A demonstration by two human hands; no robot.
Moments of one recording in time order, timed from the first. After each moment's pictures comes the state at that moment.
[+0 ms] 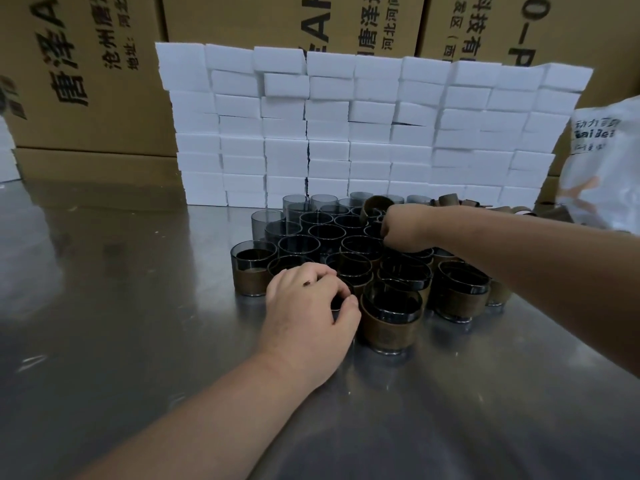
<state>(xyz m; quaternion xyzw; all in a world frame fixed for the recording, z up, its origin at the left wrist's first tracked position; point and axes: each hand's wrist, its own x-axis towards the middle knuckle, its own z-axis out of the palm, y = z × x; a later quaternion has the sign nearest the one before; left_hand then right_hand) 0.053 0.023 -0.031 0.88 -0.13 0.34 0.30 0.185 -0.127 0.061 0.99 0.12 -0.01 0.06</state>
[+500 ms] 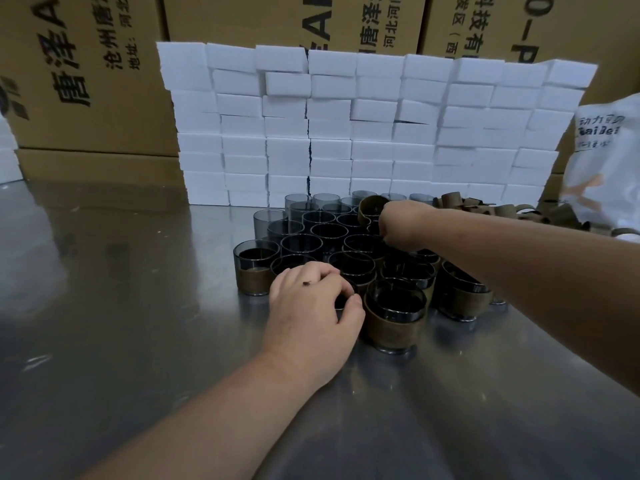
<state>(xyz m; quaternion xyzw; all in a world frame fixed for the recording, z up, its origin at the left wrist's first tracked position) 0.055 0.024 -0.033 0.88 -0.13 0.34 0.30 0.200 -0.123 0.054 0.98 0.14 0.04 0.13</state>
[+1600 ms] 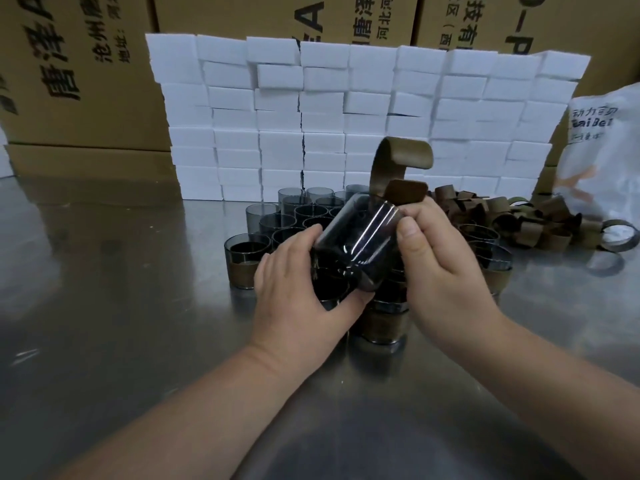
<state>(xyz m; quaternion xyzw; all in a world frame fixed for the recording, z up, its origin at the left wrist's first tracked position) 0.049 0.020 -0.022 0.83 -0.10 0.37 0.40 0.047 -0.118 0.022 0.74 0.33 0.30 -0.50</state>
